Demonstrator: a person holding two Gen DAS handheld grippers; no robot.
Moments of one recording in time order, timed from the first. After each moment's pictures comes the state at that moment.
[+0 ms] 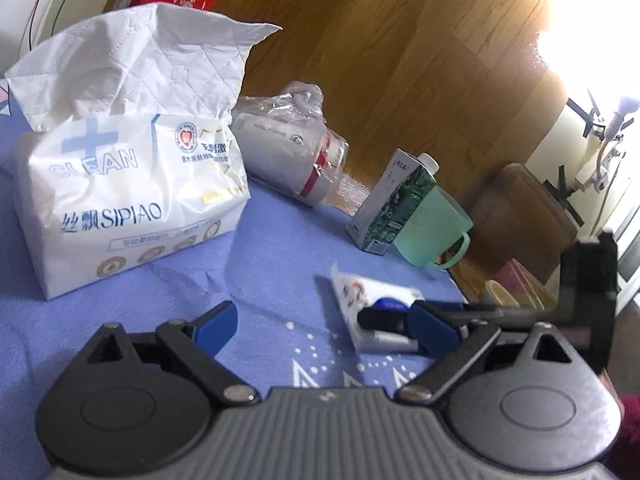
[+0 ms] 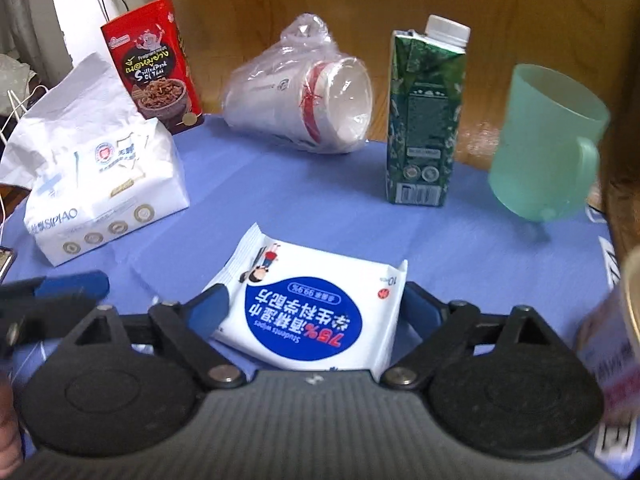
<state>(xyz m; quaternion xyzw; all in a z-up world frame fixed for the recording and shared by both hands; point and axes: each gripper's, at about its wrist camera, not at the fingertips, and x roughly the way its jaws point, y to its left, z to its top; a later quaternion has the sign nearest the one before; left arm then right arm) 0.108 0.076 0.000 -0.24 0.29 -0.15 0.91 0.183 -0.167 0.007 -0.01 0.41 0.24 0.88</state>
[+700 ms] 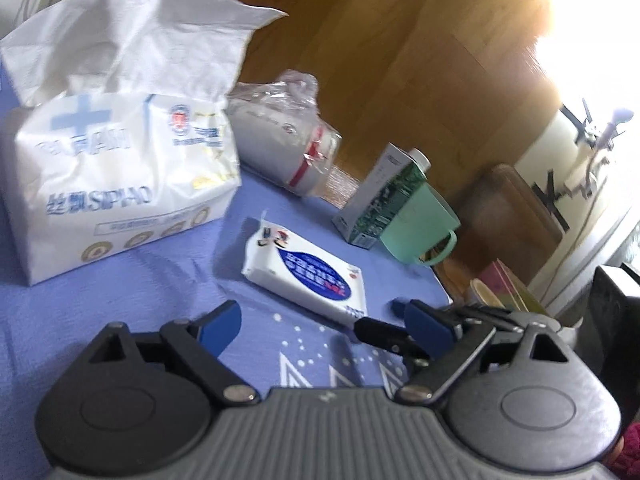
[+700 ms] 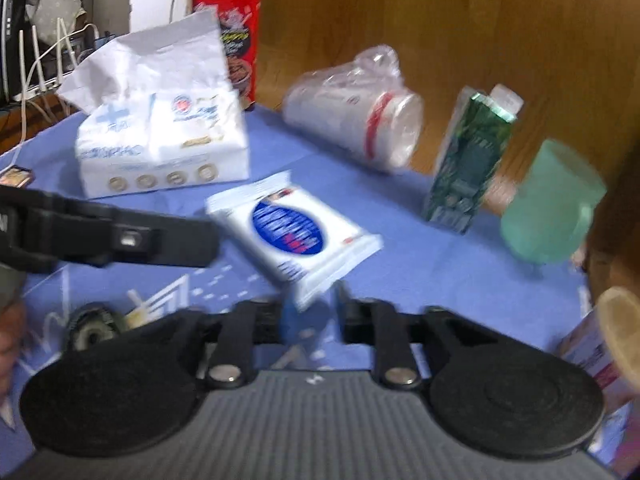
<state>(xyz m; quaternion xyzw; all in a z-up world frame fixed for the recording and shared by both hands) 0.108 0.081 -0.005 -0.27 0.30 -0.17 0.90 0.136 -0.144 0.025 -0.13 0.34 0.25 0.89</state>
